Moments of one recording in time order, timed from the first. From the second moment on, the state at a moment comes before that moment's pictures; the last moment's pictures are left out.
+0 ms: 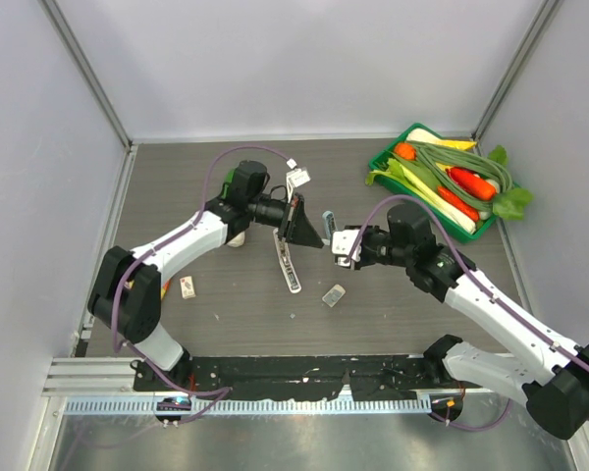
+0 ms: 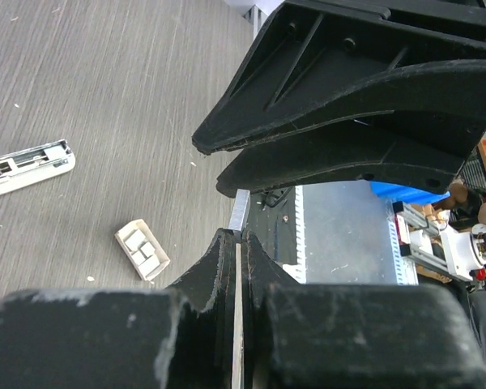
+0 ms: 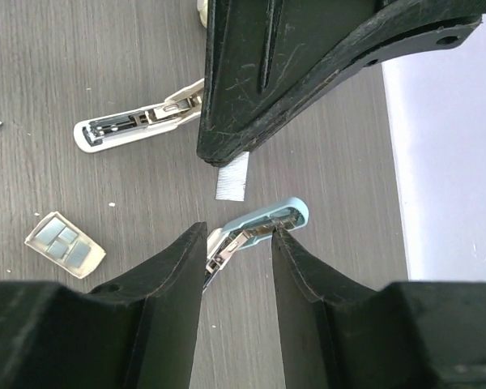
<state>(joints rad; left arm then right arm) -0.55 1.61 1.16 -0.05 1.12 -0.27 0.61 0.99 0.82 -0.29 -0.46 -0.92</state>
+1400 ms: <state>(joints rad) -0.55 1.67 1.16 0.01 1.14 -0.34 0.69 1.00 0.82 -0.27 -0.38 -1.00</state>
